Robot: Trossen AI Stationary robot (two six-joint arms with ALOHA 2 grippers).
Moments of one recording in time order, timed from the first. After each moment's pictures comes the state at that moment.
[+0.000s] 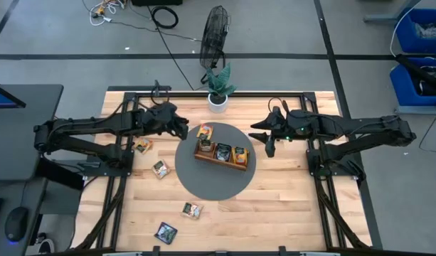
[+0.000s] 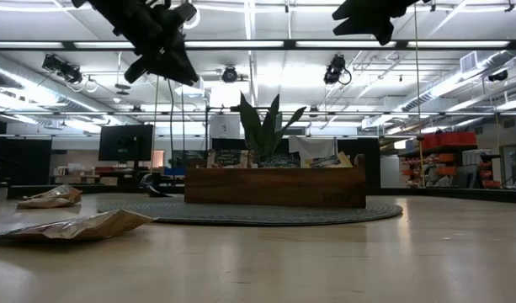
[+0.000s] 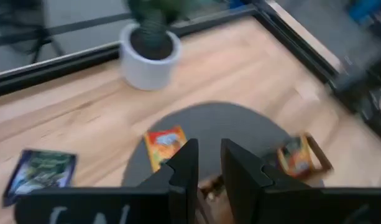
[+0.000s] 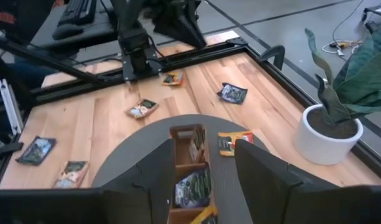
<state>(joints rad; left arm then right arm) 0.19 1.10 0.88 -0.40 -0.35 -0.67 0.00 1.00 0.90 -0.31 0.18 0.21</state>
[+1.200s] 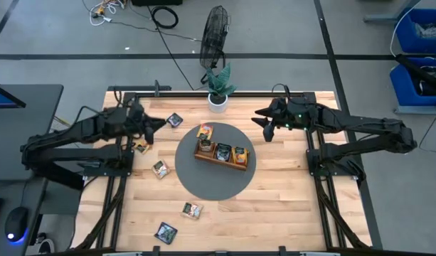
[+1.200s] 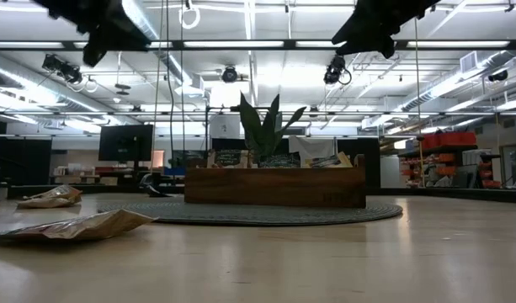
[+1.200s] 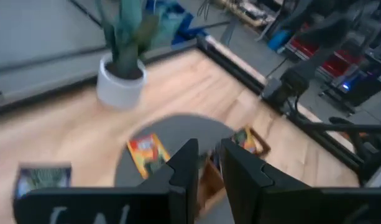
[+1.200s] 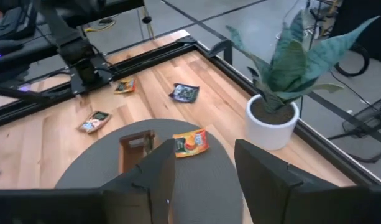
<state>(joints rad) 0.22 0.57 0.69 -0.46 -0.20 -0.54 -0.21 0.99 0.90 -0.34 0.16 0.23</state>
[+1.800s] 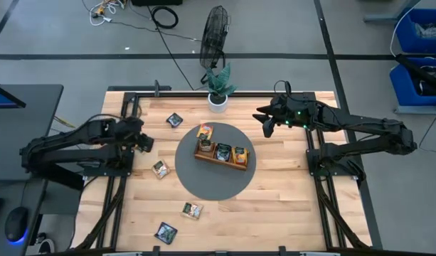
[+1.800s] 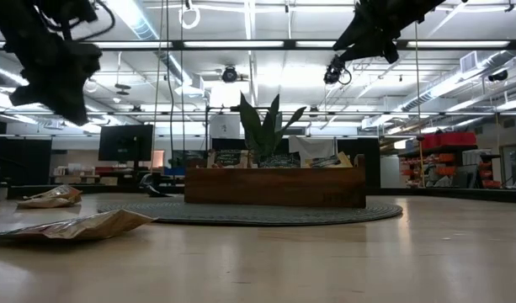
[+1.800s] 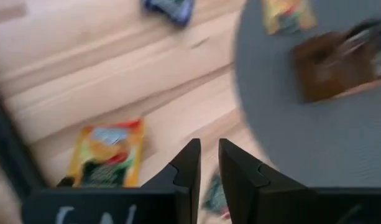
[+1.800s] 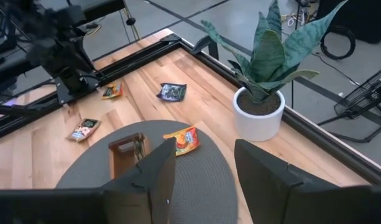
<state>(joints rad) 0.28 0.59 0.61 -1.01 -0.17 -0.80 -0.25 0.99 0.90 -0.36 0.17 0.30</state>
